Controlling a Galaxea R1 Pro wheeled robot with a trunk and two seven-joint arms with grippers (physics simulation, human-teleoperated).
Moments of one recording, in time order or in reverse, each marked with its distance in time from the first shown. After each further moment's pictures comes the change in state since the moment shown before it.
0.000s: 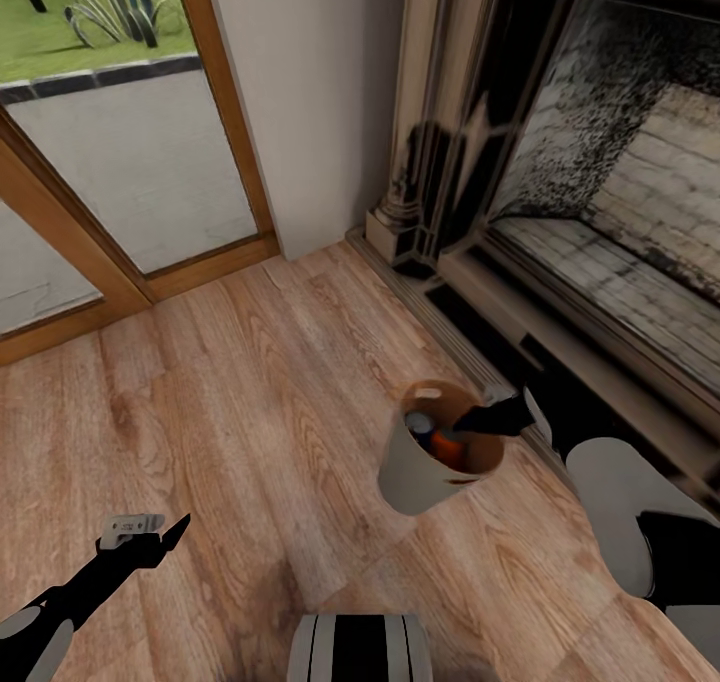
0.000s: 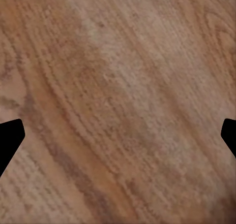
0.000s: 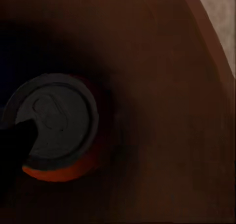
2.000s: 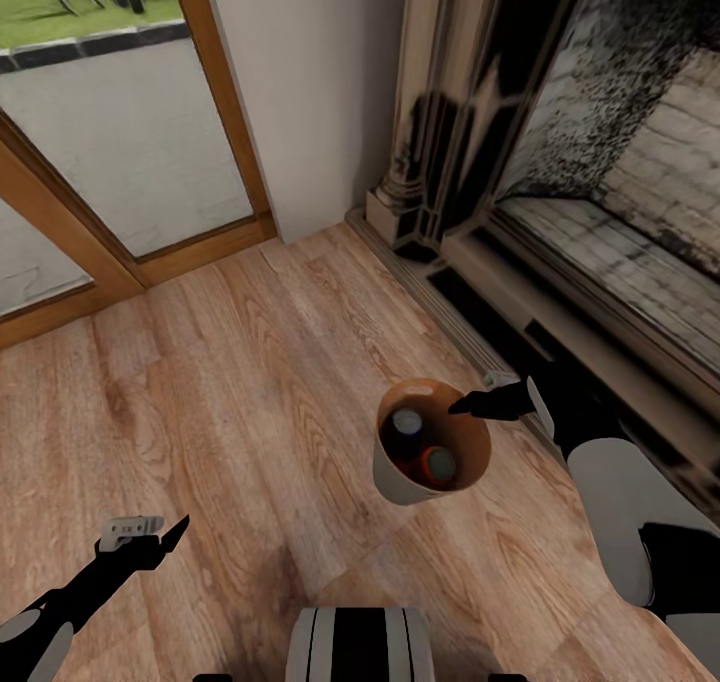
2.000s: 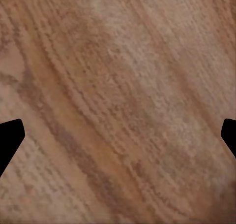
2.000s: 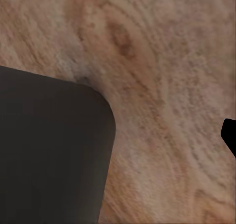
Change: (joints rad) left arm -0.001 0.001 -0.002 0.020 -0.002 -0.022 0.001; right arm 0.023 0.005 0.000 -0.140 -0.032 0.013 0.008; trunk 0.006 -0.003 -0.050
